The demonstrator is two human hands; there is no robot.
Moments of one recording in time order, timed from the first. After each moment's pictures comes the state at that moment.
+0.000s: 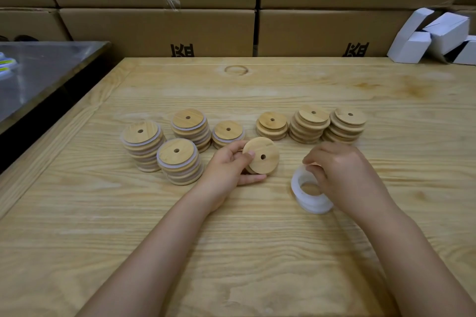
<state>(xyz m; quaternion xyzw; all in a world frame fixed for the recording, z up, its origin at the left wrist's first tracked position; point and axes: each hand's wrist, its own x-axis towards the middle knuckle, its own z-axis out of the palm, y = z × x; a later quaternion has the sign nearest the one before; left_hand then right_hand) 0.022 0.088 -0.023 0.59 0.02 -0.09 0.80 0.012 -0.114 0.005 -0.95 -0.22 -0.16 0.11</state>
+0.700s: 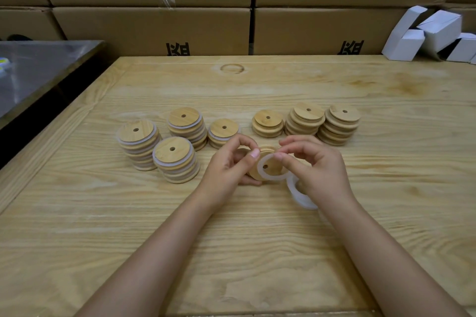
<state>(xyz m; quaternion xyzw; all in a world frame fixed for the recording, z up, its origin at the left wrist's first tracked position) 0.008 0.088 -0.021 0.67 -0.13 -0.01 0.73 0.009 -0.080 -0.005 -0.78 -0.10 -0.10 0.61</state>
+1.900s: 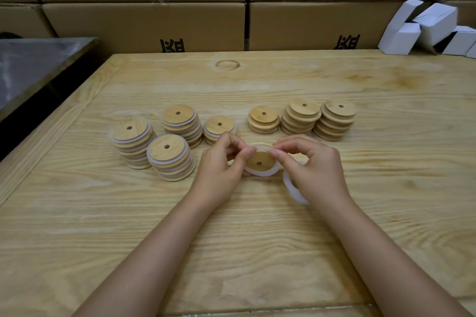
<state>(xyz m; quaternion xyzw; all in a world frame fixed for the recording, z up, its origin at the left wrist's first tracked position) 0.018 0.088 -0.039 0.77 -0.10 0.15 0.61 0.008 -0.079 -0.009 -0.83 -0.13 -0.18 0.52</state>
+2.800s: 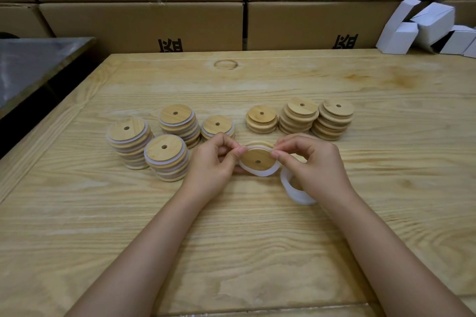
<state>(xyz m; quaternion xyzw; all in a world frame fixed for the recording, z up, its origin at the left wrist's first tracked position) 0.017 0.093 -0.027 0.76 -0.05 0.09 0.65 0.014 -0.091 -0.009 -0.82 -0.14 -0.11 0.54</state>
